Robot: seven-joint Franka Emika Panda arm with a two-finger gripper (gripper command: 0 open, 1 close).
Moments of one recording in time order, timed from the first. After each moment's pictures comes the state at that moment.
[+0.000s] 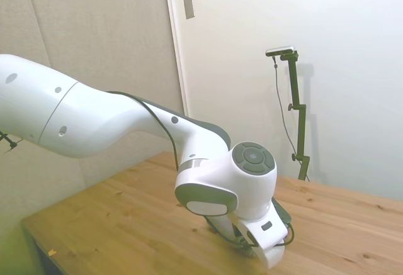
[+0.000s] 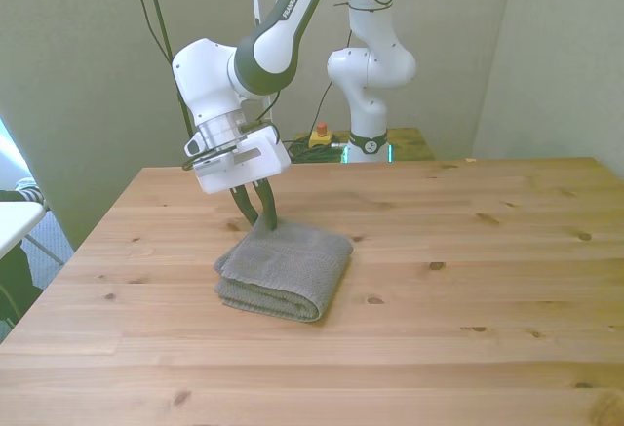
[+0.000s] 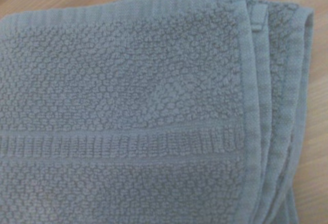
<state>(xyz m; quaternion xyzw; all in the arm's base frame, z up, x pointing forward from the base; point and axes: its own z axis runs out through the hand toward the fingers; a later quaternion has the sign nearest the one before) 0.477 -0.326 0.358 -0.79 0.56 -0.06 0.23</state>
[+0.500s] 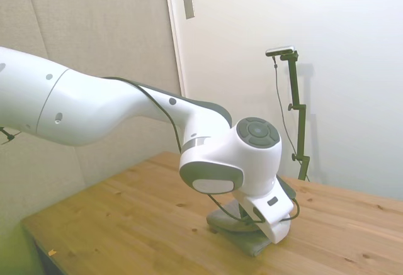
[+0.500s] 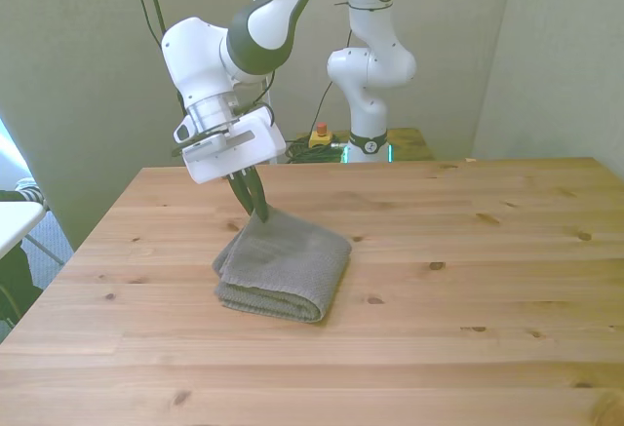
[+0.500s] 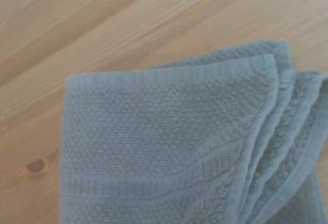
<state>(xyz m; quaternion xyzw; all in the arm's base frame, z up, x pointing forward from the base) 0.502 -0.324 0.409 -0.80 0.54 -0.08 0.25</state>
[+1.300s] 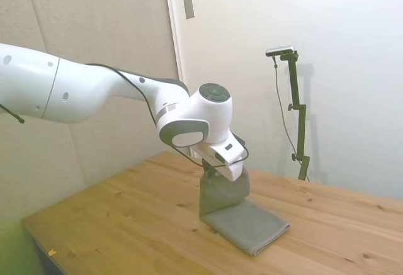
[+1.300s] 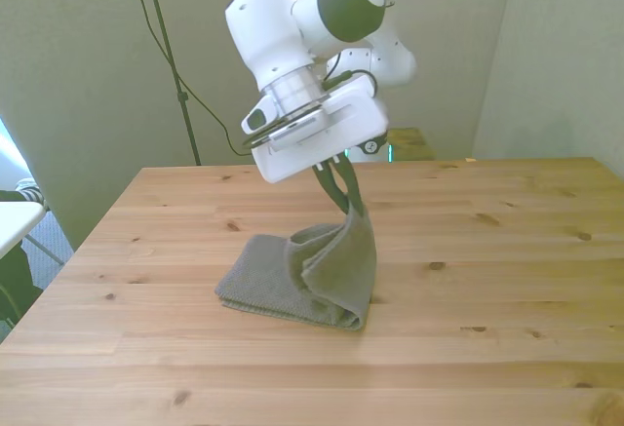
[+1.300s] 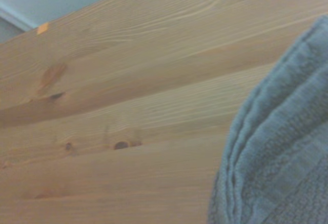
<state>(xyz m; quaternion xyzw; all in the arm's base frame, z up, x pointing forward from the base) 0.590 -0.151 0.455 -0.86 0.43 -0.08 0.27</state>
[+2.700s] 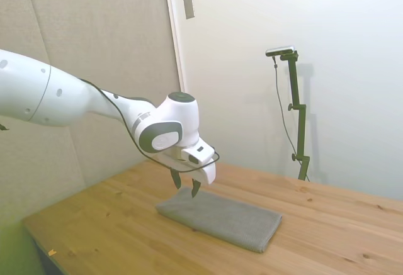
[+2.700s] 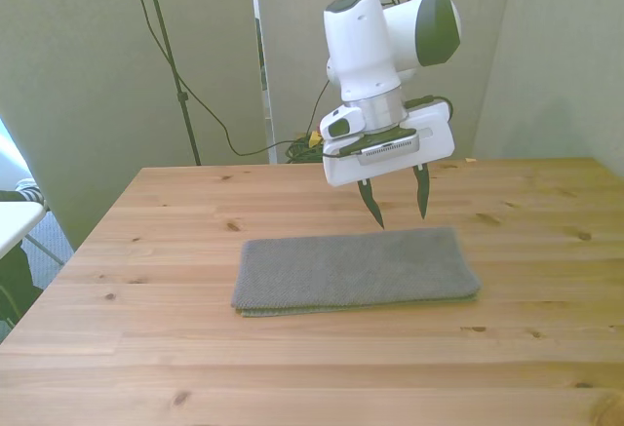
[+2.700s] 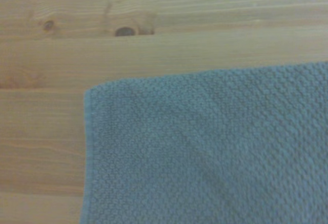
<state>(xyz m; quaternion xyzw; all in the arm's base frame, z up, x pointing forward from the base) 0.559 -0.069 0.427 -0.90 0.41 -0.05 0.14</state>
